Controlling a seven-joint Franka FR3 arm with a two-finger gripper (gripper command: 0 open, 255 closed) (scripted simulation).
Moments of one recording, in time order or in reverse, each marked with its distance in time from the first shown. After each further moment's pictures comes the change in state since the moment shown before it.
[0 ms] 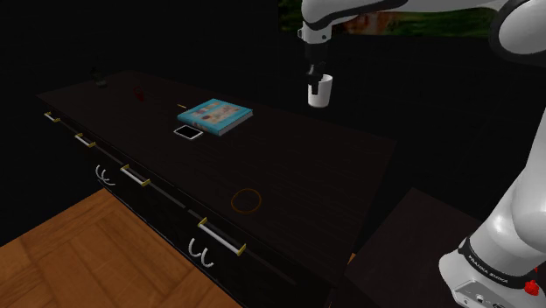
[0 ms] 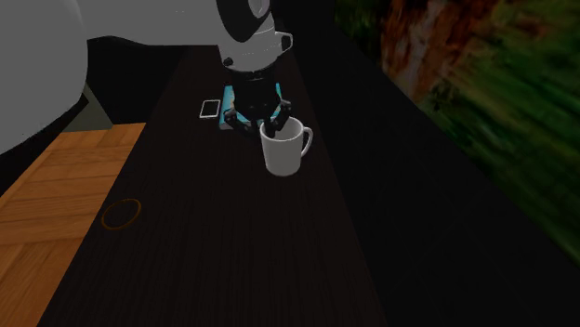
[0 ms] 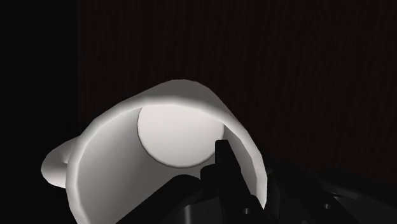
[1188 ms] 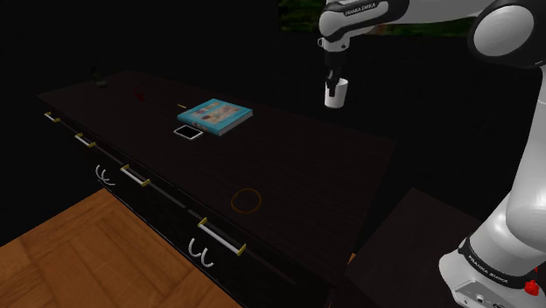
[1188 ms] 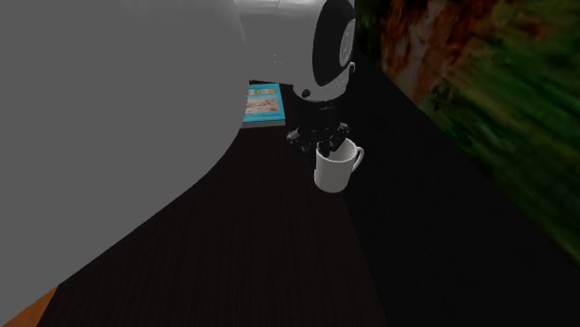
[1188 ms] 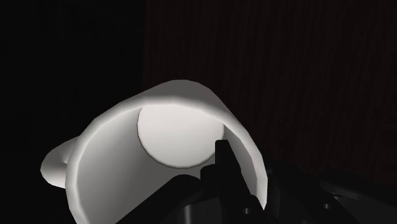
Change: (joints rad) arm -0.125 0.063 -0.064 -0.026 0.023 0.099 -0.185
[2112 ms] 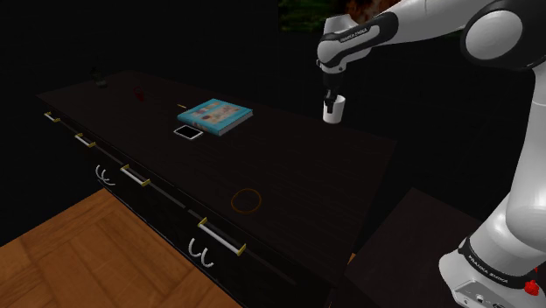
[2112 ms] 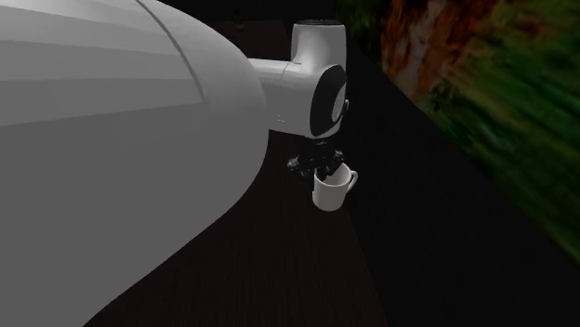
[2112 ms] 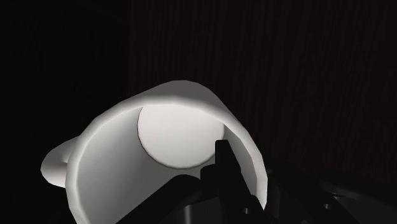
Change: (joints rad) arm -0.001 0.033 0.002 -0.144 0.004 0.177 0.003
